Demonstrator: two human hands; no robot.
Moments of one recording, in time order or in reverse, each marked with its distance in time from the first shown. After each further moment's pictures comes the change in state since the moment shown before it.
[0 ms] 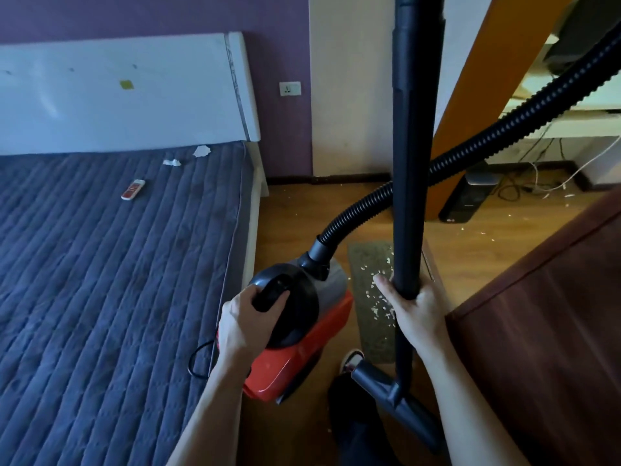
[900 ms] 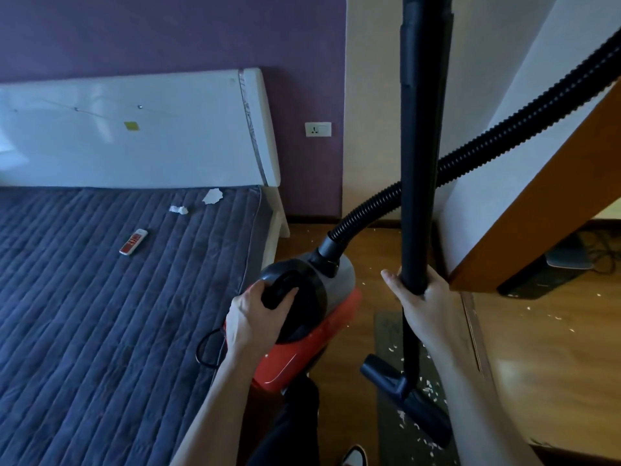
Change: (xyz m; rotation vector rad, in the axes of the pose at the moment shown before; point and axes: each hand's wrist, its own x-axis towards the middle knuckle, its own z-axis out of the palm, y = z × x) left_hand 0.387 0.122 0.120 0.107 0.092 -0.065; right_hand 0.450 -0.010 0.072 -0.017 -0.130 -0.071
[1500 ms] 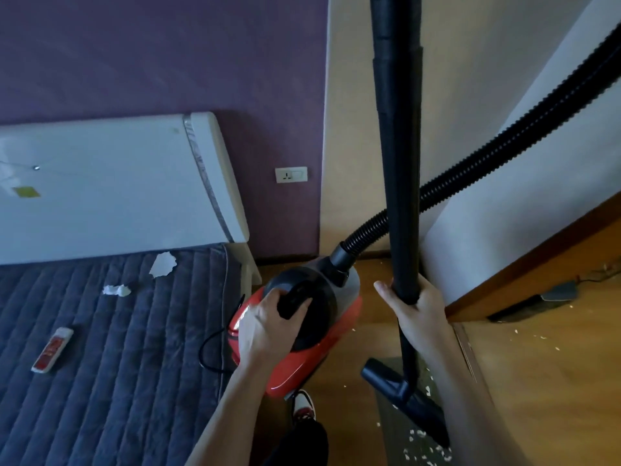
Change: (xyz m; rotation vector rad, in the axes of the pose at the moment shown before) left_hand 0.317 0.046 0.076 0.028 -0.205 0.188; right_hand 0.271 -0.003 0.106 -0.063 0.104 0.055
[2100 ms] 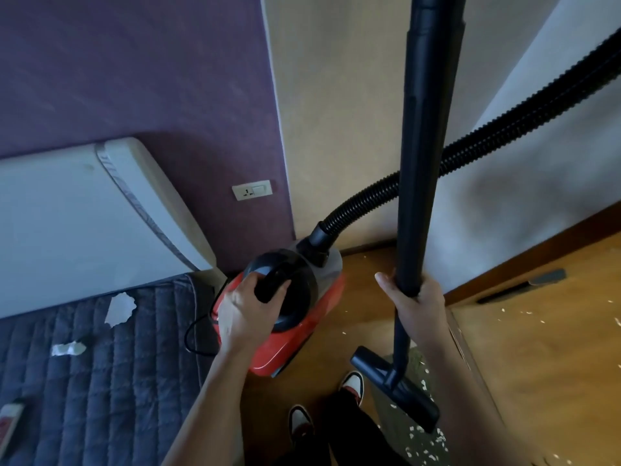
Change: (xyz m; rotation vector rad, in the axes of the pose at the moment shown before) left_hand 0.164 0.046 0.047 0.006 -0.041 0.031; right_hand 0.129 0.029 -0.014 0.056 0.154 0.187
